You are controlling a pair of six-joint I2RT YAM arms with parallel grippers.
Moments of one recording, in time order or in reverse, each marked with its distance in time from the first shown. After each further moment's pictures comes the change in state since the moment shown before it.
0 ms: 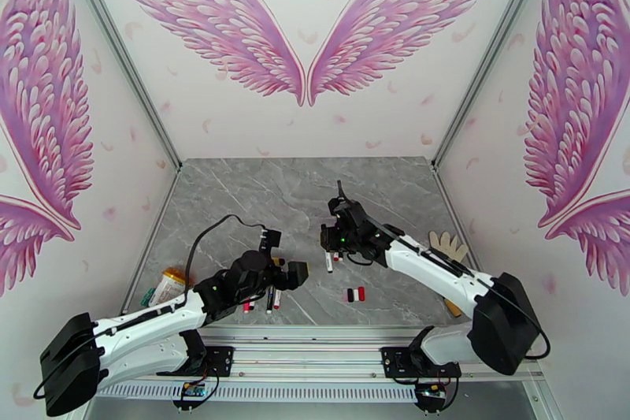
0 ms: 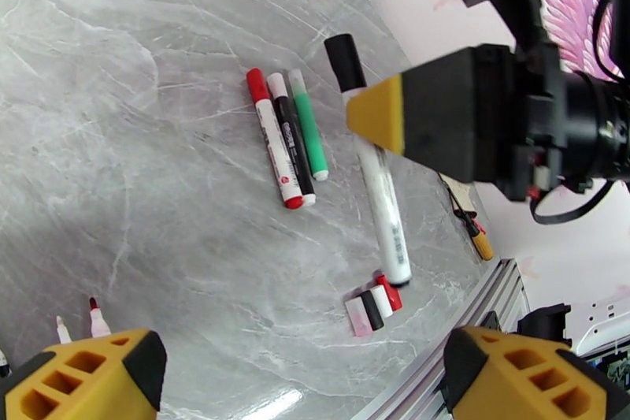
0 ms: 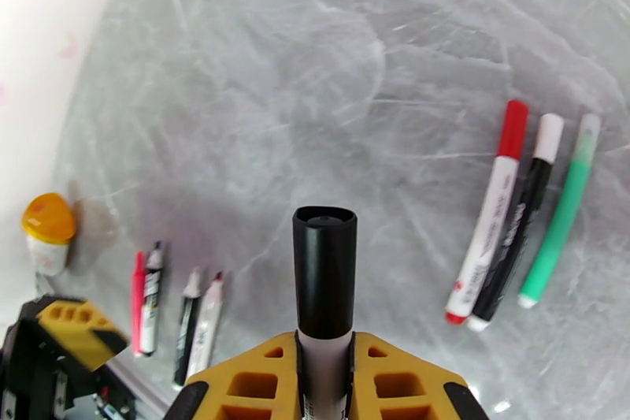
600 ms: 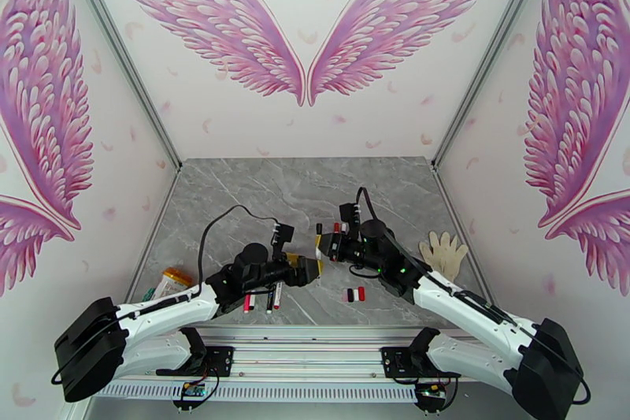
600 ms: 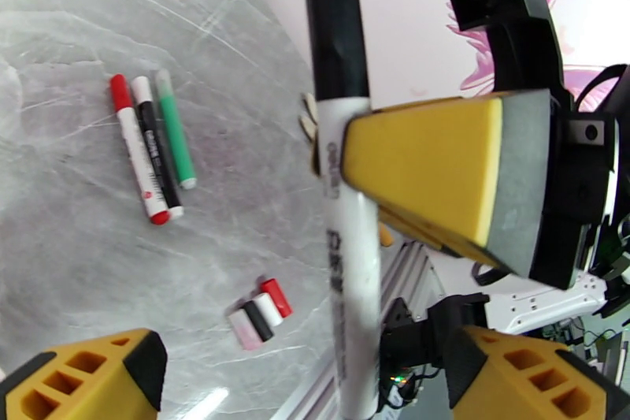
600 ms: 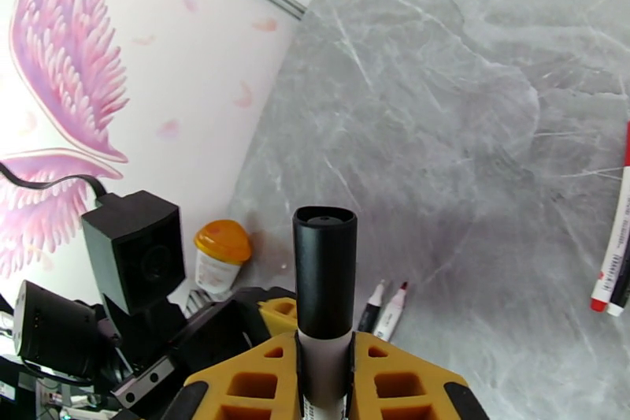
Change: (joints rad) left arm 0.035 0.131 0.017 0.310 0.301 -0.091; right arm 0.047 -0.274 -0.271 0.435 -0.140 0.254
